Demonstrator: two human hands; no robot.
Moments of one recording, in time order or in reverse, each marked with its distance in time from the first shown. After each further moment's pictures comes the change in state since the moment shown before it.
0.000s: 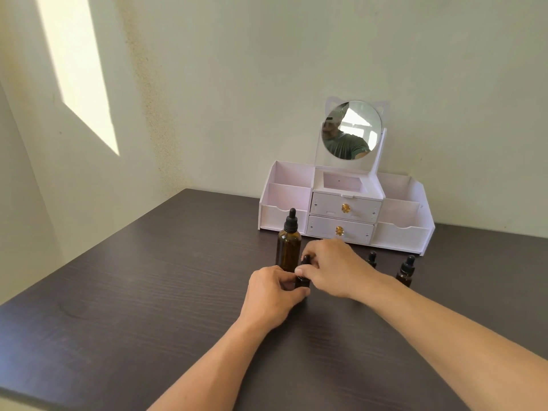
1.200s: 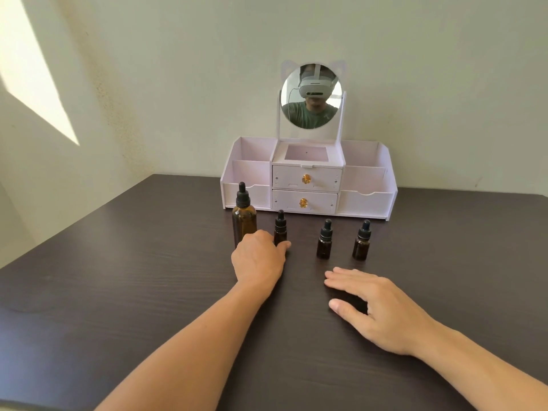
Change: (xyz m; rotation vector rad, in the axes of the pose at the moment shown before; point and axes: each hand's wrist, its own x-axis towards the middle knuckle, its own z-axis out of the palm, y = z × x) left_hand 0.030 0.047 0.057 0.442 0.116 -0.243; right_hand -0.124 0.116 0.022 0.091 0.032 -0.082
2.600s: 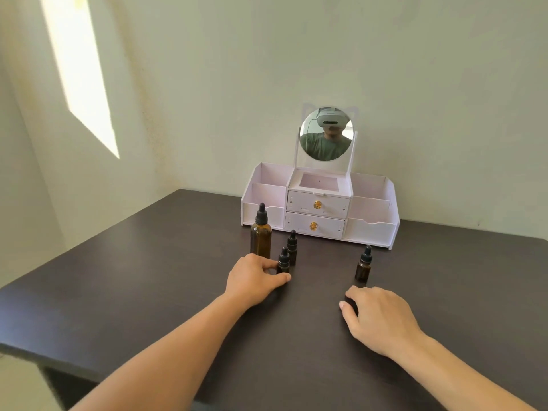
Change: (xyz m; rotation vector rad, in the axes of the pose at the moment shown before) left_hand -0.019 -0.043 -0.029 -0.330 -0.196 0.120; right_hand 0.003 -0.025 -0.013 -0.382 0.036 0.260
